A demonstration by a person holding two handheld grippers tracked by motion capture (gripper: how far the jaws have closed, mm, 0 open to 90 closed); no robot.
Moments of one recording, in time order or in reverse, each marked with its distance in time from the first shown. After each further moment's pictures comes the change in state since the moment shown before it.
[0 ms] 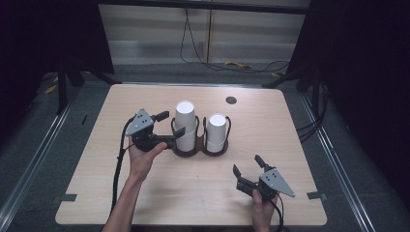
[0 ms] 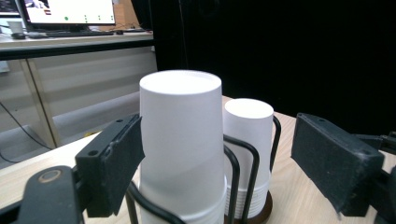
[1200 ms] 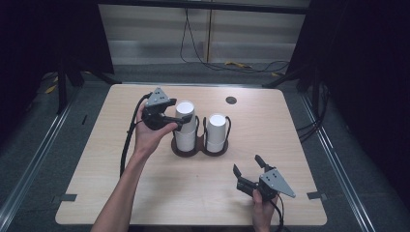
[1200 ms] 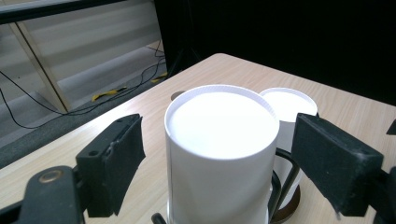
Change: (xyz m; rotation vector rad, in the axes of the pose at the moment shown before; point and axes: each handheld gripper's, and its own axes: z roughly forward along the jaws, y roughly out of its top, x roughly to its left) left arm 0.021 0.042 0.044 0.261 0.000 0.040; right arm 0.000 0.000 0.000 -0.003 0.001 0.002
